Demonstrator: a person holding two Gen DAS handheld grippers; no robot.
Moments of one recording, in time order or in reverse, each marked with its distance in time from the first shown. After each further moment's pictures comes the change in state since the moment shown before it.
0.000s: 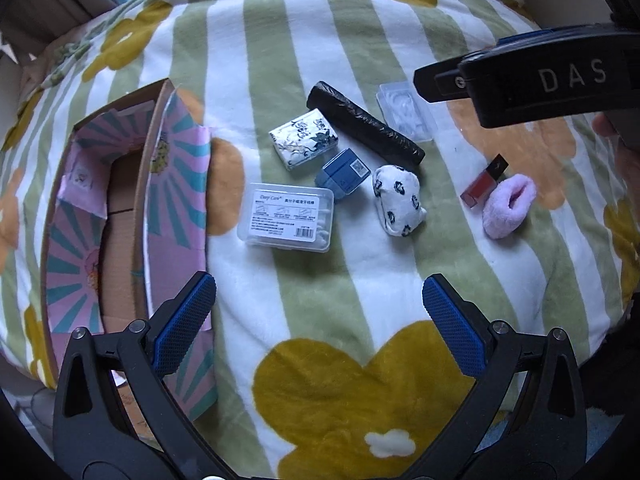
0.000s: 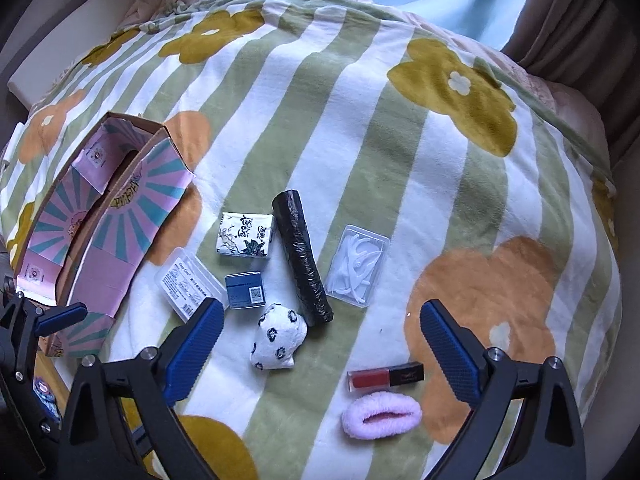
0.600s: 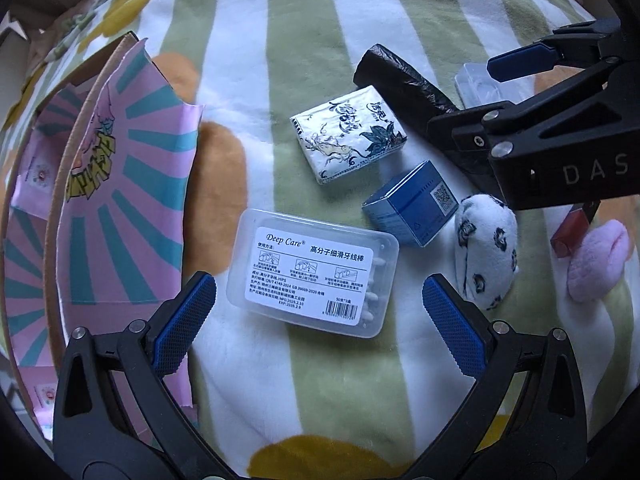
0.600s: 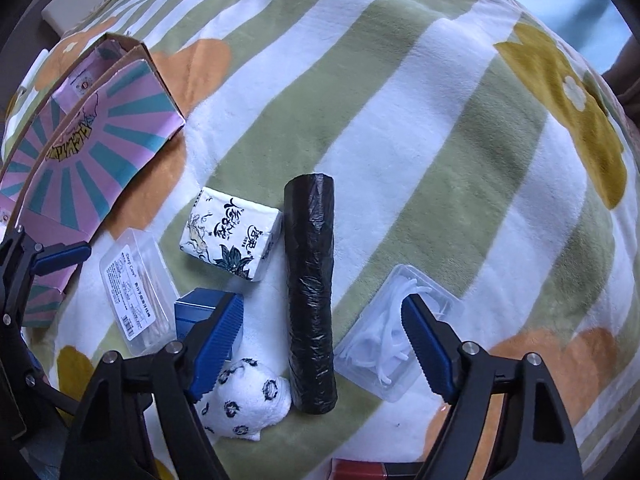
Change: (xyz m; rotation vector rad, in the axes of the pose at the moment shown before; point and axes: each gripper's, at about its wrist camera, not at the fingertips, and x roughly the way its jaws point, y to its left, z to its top) left arm 0.103 0.022 0.035 -0.085 0.070 0.087; right arm 0.116 0.009 0.027 -0.248 0.105 0.118
